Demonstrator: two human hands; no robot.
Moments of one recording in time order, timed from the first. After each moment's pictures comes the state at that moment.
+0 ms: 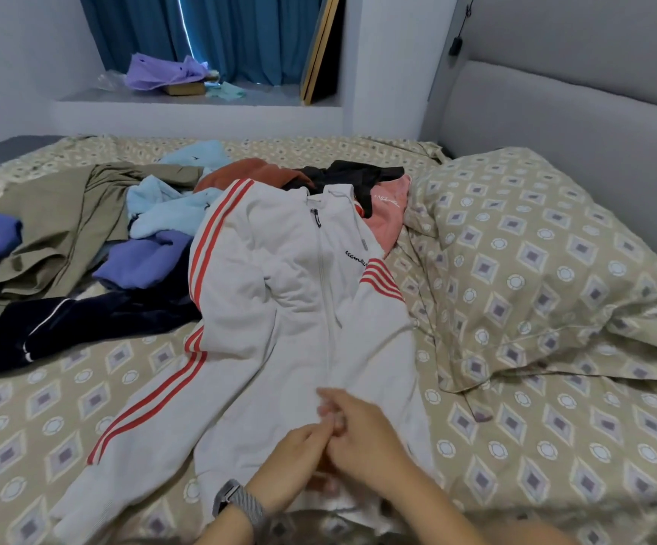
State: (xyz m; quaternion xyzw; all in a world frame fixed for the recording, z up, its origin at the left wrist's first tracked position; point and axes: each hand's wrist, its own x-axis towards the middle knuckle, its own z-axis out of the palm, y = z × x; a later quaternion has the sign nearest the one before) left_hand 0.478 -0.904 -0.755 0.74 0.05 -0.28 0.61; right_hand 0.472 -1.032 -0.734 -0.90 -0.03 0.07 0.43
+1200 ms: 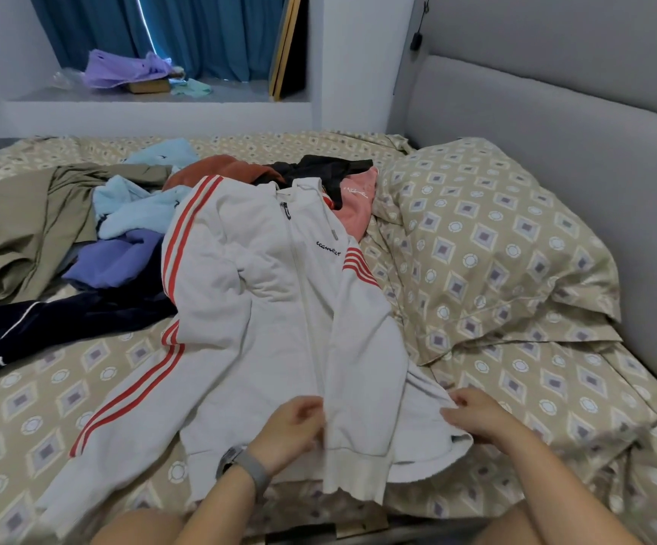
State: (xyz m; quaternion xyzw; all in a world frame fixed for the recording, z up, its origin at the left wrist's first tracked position) left_hand 0.476 -0.920 -0.761 0.78 -0.01 -0.27 0.57; right_hand 0.443 -1.216 -0.760 -0.87 0.25 0.20 0.38
